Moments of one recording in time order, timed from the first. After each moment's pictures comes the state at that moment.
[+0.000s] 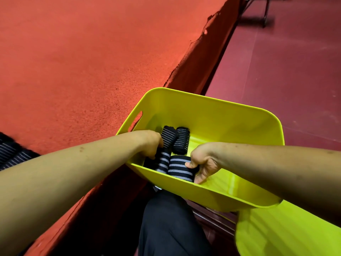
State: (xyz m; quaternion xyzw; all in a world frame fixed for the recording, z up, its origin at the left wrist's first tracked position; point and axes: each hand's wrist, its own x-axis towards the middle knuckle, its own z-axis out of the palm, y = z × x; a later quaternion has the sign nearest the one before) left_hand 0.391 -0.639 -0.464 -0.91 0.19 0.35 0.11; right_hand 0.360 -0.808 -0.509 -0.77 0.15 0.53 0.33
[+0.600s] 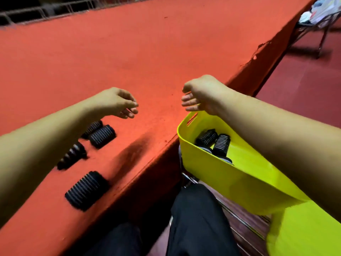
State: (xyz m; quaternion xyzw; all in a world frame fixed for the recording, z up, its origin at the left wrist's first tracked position) left_hand 0.305 -0.430 -0.337 -0.89 -0.12 0.08 -0.43; right_hand 0.364 -0.673 -0.335 -0.77 -0.05 0.20 0.60
